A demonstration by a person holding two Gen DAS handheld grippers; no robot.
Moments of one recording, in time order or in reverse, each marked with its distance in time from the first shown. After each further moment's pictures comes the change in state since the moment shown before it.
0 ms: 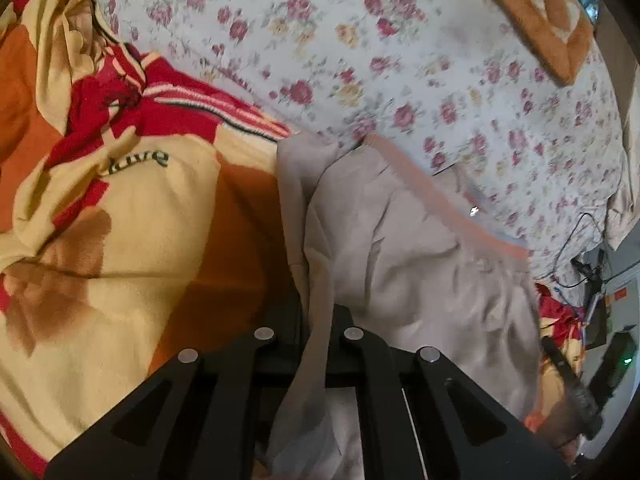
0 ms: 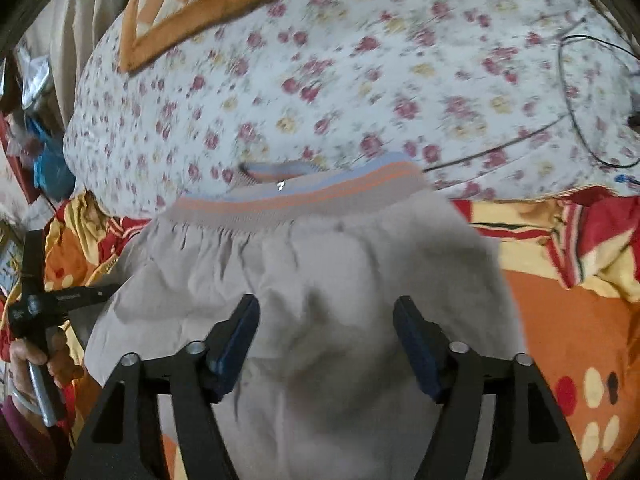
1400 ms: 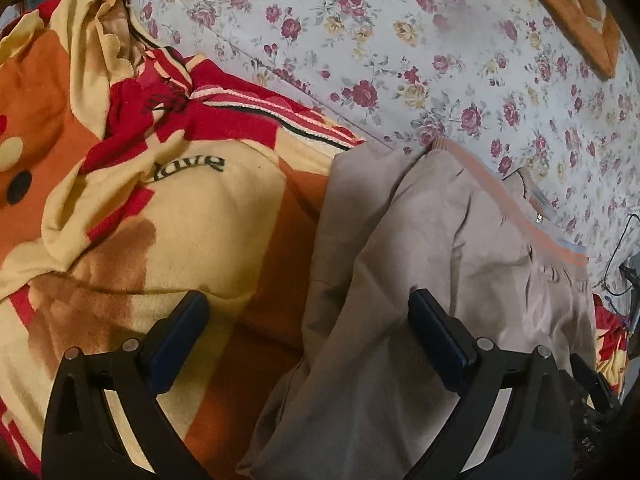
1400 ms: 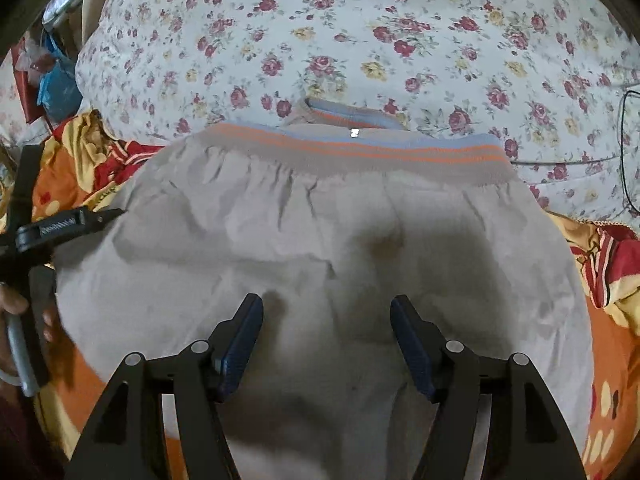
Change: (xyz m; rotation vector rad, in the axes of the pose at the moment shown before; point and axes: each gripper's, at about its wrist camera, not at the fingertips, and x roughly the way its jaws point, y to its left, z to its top) left arm 0.028 0.023 -0.006 -0.006 -0.066 0.196; right arm 0.044 0.082 -0.021 -0.202 0.110 -0.044
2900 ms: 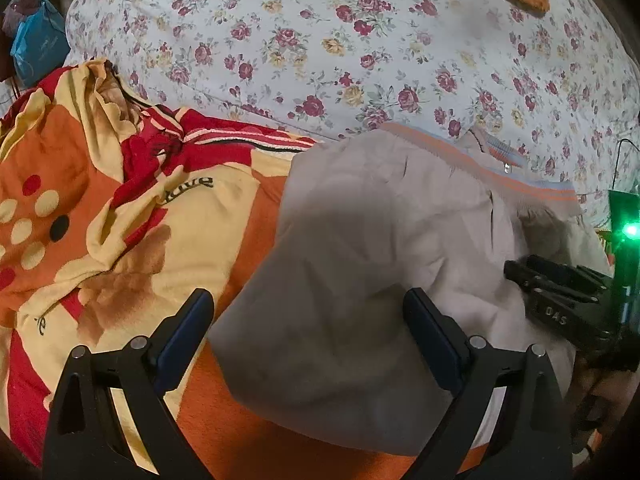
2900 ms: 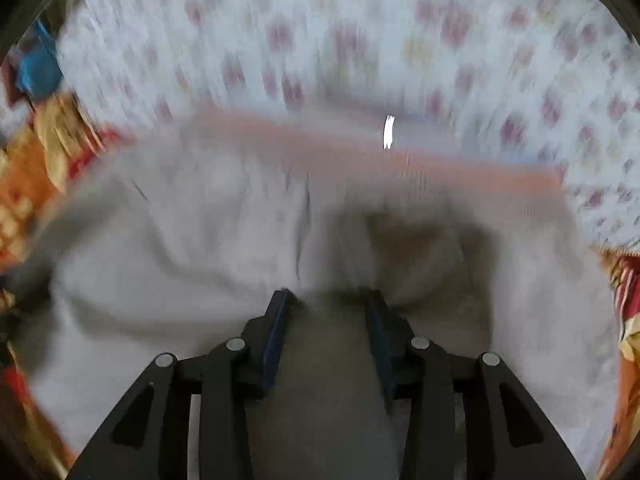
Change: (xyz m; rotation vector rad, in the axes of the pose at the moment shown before) left arm -0.046 -0.038 -0.042 0.205 -0.085 0.083; right arm 0.062 0.024 0.033 -0.055 0.082 -0.054
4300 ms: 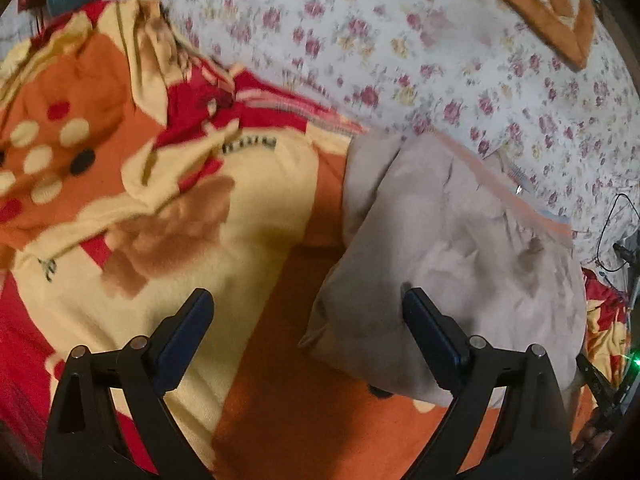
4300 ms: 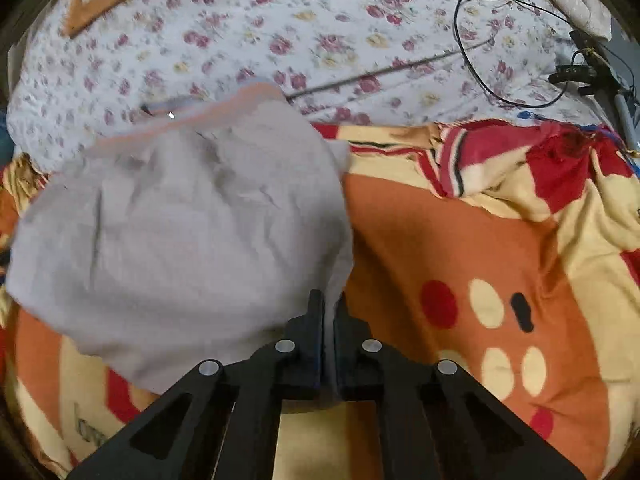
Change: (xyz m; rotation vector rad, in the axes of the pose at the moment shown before) left arm -0.023 0.052 -0.013 -0.172 0.032 -0.055; right arm -0.099 -0.171 -0.129 0.273 -0.041 -0.140
